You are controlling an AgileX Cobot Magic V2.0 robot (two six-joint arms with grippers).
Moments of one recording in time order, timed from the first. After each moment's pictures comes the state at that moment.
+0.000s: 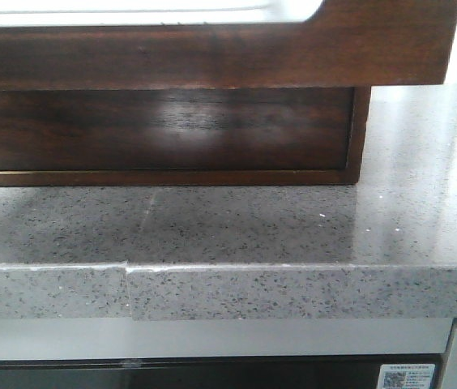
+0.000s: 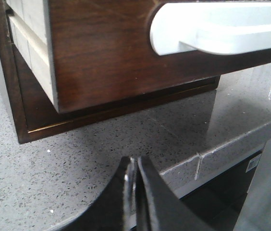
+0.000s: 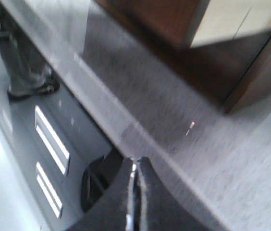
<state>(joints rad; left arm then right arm) -0.65 0.00 -0.11 0.07 0.32 -0.09 0.67 0.19 -0.17 0.12 0.39 -0.45</state>
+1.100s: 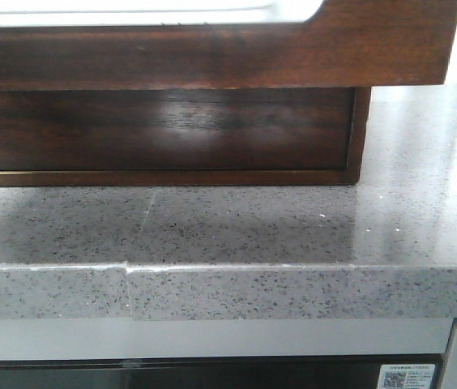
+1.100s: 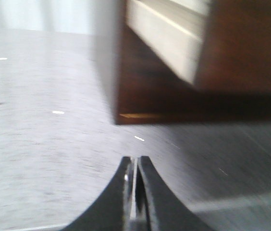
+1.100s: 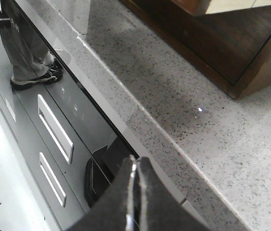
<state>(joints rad) -0.26 0.00 0.00 -0.04 0.19 -0.09 0.67 0.19 -0.15 0.12 0.40 -0.45</state>
